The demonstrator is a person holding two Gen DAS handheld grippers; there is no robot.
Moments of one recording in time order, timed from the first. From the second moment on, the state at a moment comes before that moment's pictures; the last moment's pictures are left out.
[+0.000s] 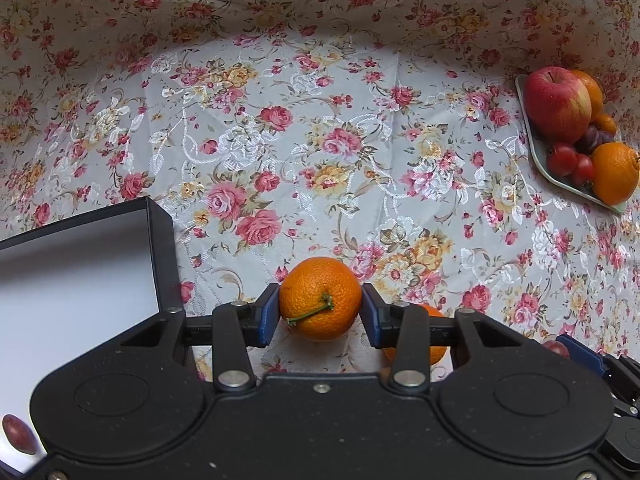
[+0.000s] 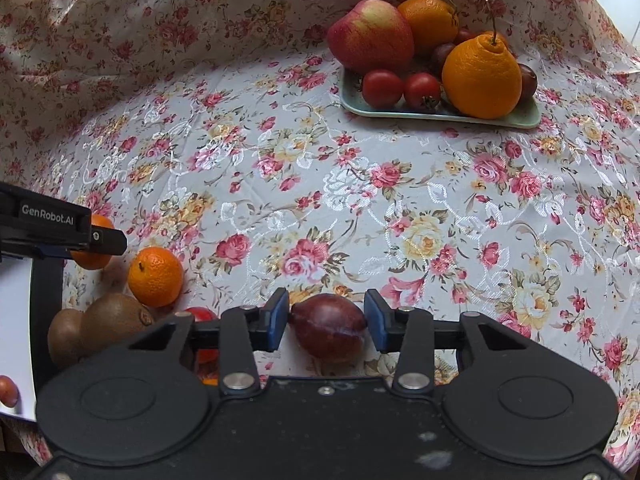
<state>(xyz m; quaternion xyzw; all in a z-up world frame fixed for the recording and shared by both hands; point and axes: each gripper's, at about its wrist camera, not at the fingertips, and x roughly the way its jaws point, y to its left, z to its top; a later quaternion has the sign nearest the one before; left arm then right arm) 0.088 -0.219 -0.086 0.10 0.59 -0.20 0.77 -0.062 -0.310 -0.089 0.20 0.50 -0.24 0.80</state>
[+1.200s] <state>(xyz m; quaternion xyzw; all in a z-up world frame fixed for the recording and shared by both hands) 0.105 -0.158 -0.047 0.06 0.57 -0.16 0.80 -0.024 -0.290 -0.087 0.18 0.52 -0.24 0.80</state>
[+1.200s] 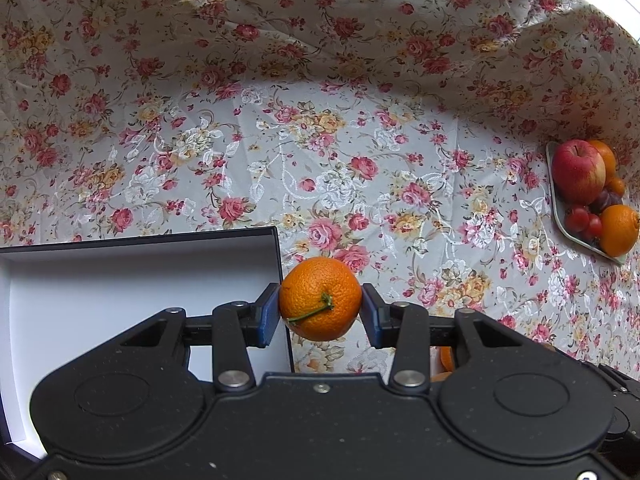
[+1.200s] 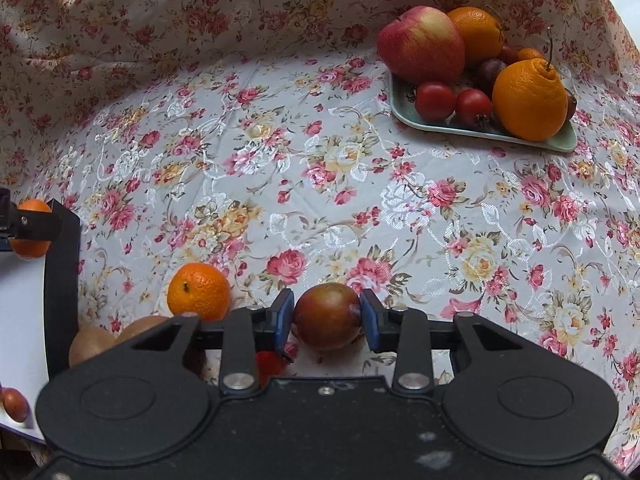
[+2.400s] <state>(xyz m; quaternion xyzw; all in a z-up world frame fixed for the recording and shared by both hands) 0.087 0.030 -0.037 -0.03 0.57 0.03 0.82 0.063 -0.077 -0.059 0.15 0.50 0.01 0.86</state>
